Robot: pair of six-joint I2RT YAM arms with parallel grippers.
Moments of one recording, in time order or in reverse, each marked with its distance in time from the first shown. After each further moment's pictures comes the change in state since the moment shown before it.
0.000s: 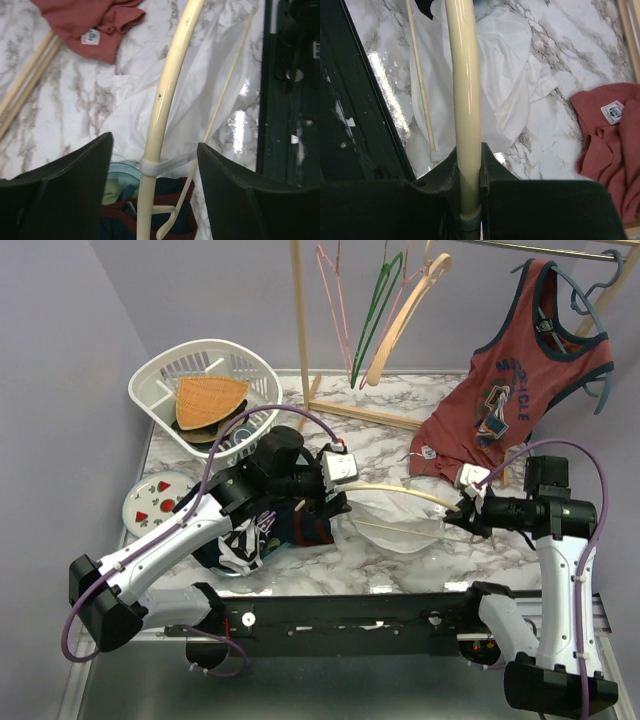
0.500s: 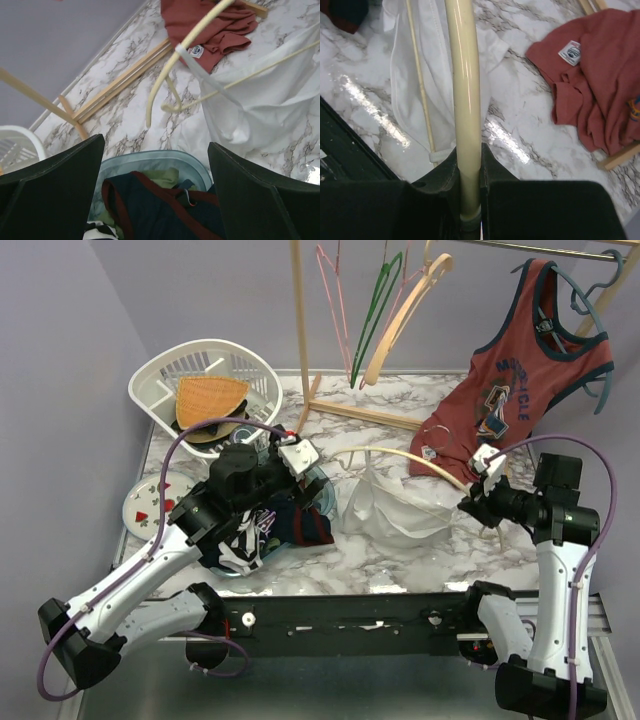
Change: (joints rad) left arm 0.059 -0.246 -0.175 0.234 -0.357 -0.071; right arm -0.068 -0.044 -0.023 0.180 0.160 0.343
